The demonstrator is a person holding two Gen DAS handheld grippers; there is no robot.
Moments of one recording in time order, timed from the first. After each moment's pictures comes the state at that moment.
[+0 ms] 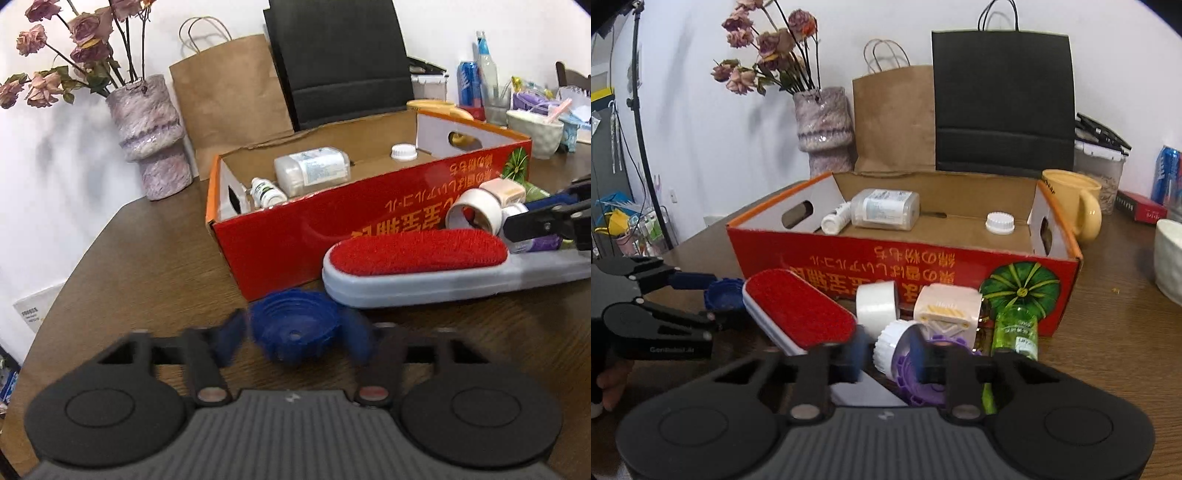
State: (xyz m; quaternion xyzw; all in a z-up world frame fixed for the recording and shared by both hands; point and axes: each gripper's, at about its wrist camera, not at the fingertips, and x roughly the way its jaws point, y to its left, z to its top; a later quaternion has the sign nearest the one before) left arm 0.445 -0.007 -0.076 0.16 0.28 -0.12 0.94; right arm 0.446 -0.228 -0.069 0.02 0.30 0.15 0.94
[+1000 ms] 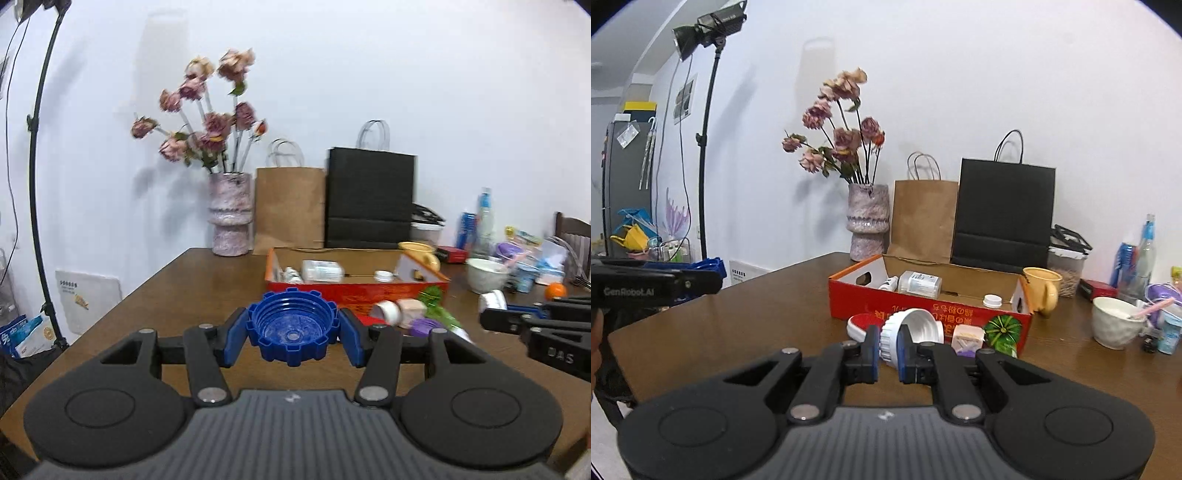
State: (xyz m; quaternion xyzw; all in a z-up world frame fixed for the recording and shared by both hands) left arm 0.197 0.023 0.026 0.00 0.14 -0.07 0.99; right arm 0.216 -0.197 0.009 -0.02 0.15 0.15 0.98
